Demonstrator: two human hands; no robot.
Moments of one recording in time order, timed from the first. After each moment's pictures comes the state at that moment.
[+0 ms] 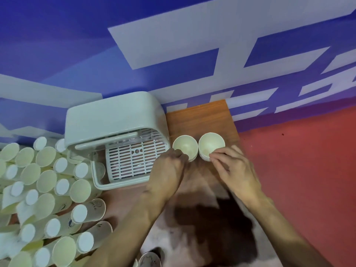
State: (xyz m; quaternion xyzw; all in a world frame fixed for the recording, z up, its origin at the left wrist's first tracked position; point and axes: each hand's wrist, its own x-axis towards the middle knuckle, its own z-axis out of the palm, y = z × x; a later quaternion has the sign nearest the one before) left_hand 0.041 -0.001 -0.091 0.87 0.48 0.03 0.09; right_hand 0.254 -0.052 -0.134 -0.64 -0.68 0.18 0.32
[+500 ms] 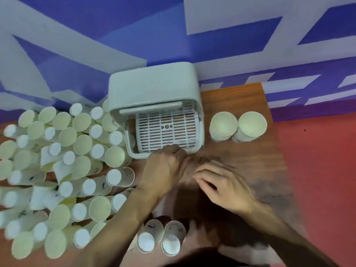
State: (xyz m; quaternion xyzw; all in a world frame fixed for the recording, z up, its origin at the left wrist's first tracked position) left_hand -0.069 -0.053 -0.076 0.84 0.53 0.06 0.11; right_hand 0.135 -0.108 -0.109 -0.47 -0.80 0.26 0.26
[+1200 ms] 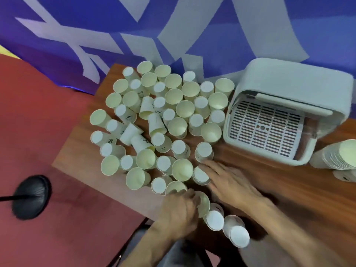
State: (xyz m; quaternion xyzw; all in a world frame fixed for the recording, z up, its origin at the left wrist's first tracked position) left_hand -0.248 -0.251 -0.083 0.71 0.66 -0.08 0.22; right_hand -0.083 -0.121 -0.136 -0.28 -0.93 0.23 0.02
